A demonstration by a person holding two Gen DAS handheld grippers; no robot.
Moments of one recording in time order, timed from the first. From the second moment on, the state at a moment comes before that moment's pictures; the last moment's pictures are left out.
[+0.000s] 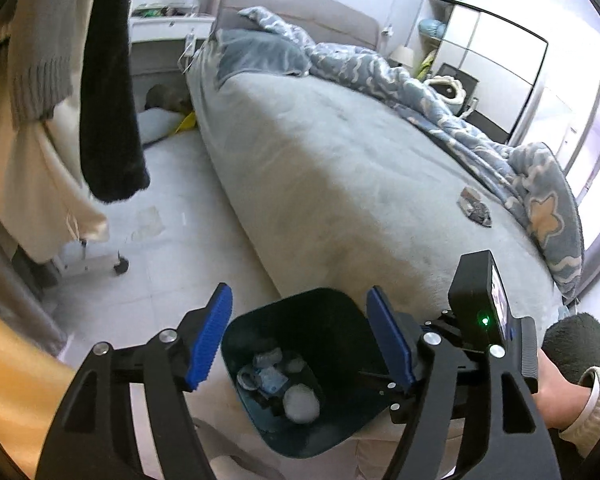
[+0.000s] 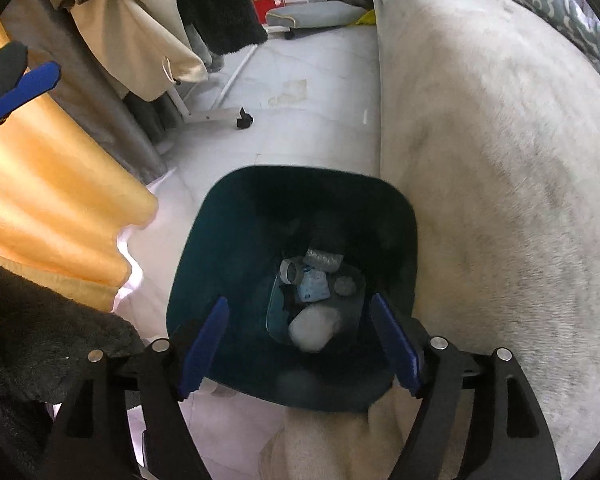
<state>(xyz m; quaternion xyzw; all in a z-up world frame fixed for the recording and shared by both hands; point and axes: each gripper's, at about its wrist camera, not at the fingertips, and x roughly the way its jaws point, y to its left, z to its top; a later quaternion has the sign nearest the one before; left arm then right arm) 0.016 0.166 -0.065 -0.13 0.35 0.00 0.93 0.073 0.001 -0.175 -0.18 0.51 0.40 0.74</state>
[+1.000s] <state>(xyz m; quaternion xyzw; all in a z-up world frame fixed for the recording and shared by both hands) 0.053 0.122 0.010 -0.14 0.22 -0.01 0.97 0.144 -0.141 -0.069 -0.08 0.40 0.30 0.86</state>
